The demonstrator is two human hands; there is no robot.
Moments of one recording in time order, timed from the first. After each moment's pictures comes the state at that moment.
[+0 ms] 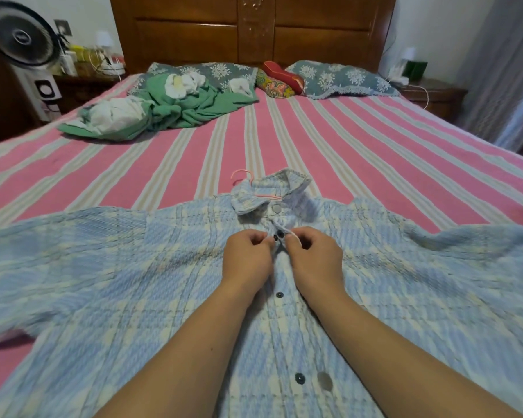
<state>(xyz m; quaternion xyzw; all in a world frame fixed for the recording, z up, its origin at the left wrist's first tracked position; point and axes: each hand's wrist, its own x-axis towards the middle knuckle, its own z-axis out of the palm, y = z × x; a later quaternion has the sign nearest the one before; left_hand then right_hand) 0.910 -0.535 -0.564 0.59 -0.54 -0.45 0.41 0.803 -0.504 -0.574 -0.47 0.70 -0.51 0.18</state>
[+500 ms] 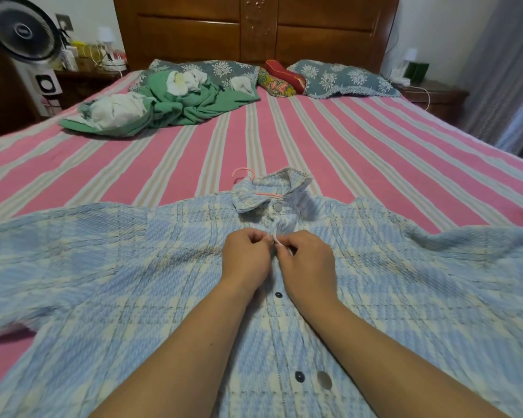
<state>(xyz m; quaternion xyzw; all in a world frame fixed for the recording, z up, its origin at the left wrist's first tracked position) 0.913 -0.535 -0.567 0.58 -0.53 -0.46 0.42 0.809 -0.505 -0.592 -0.59 0.68 -0.43 0.05</state>
